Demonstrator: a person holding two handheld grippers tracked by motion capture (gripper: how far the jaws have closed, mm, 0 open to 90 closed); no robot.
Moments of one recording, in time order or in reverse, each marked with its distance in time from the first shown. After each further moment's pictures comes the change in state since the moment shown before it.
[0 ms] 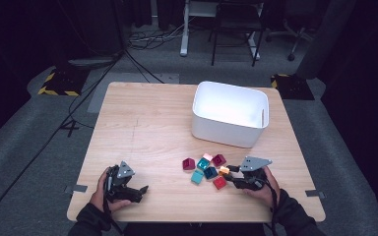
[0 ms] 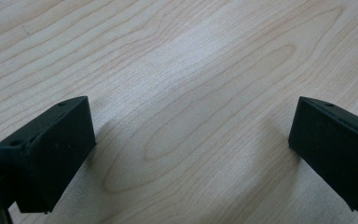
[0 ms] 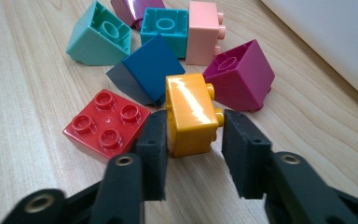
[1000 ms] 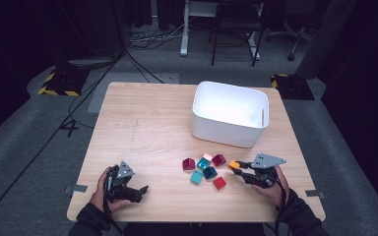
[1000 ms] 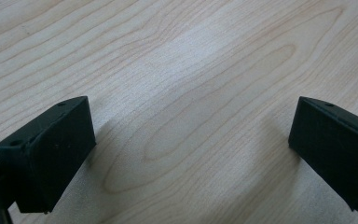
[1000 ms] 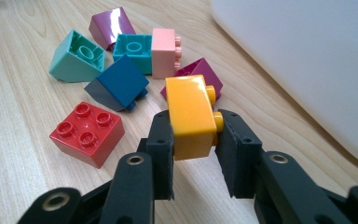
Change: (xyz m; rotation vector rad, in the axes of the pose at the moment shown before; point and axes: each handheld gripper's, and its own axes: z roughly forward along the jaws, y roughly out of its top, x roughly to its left) left arm 0.000 0.000 0.000 -0.001 -0.001 0.000; right arm -0.013 0.000 -0.029 -0.073 -0.073 0.023
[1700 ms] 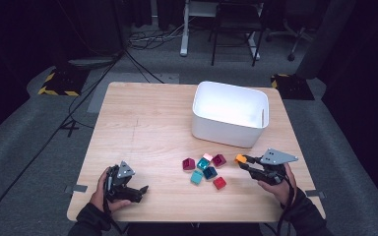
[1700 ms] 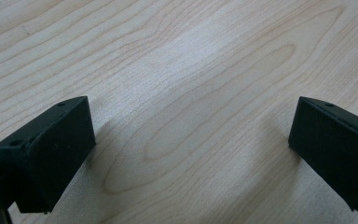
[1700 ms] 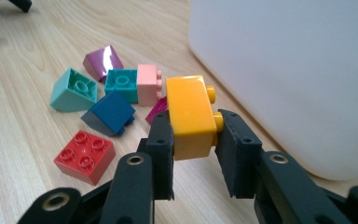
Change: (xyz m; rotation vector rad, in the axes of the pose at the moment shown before) left arm 0.000 0.000 0.000 0.001 -0.003 0.002; right arm -0.006 0.018 -0.027 -0.066 -0.056 0.025
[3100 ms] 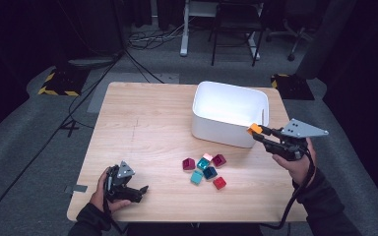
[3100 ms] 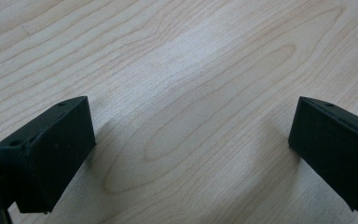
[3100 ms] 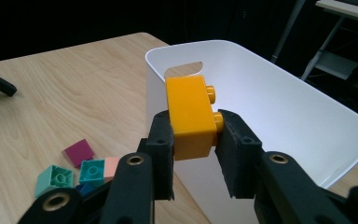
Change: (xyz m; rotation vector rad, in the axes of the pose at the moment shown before) left arm 0.000 0.000 0.000 -0.001 -0.002 -0.001; right arm -0.027 0.092 -0.052 -0.119 -0.115 -0.024
